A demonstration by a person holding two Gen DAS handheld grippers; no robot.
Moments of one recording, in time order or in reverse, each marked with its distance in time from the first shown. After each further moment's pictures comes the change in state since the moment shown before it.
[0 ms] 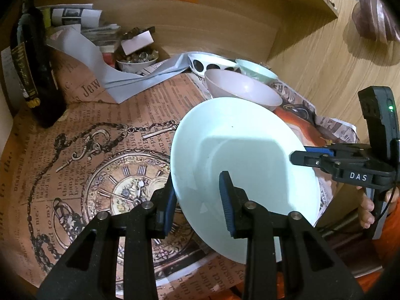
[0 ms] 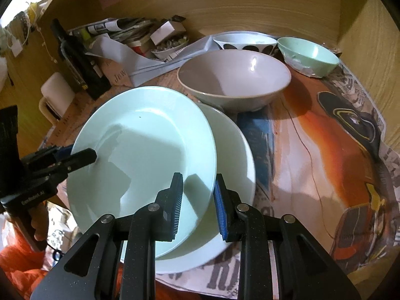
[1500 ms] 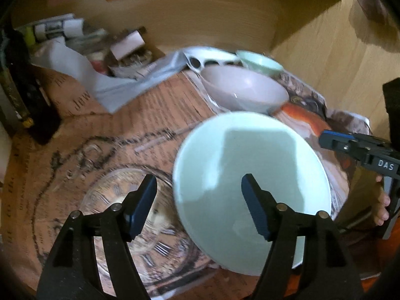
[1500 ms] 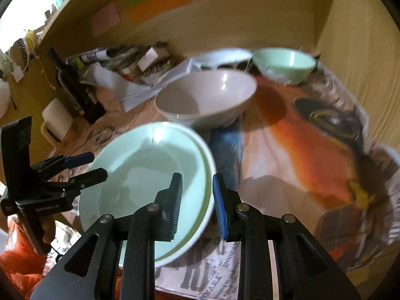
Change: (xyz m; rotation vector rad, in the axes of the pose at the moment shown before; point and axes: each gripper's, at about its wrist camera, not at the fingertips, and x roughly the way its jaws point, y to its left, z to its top) left arm 0.018 -0.013 0.021 0.071 0.026 0.076; right arm -0.031 -0.031 -0.001 0.077 -0.158 -0.003
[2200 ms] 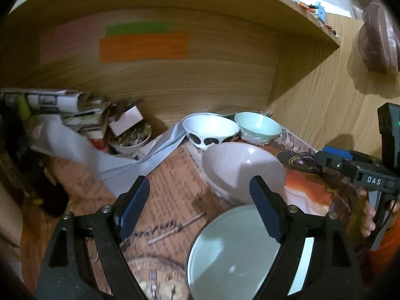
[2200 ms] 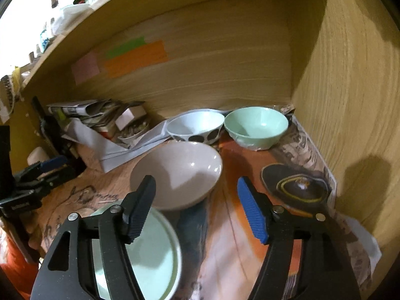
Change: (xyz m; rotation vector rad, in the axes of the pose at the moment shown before) left arm -0.012 0.004 0.095 0.054 -0.204 -0.033; right arm -0.009 -0.026 0.069 0.034 -0.189 -0.104
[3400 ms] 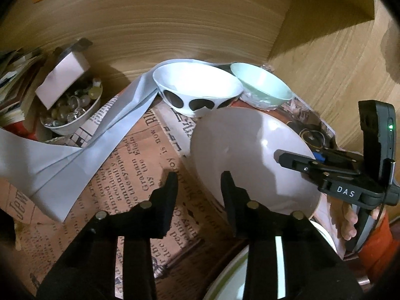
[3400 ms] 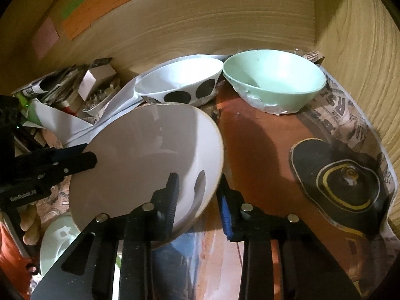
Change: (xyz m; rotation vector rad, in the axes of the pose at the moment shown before) left arm 0.136 0.000 0.009 0.000 0.317 -0.164; right arm 0.109 -0.019 -0.009 0.054 0.252 -0.011
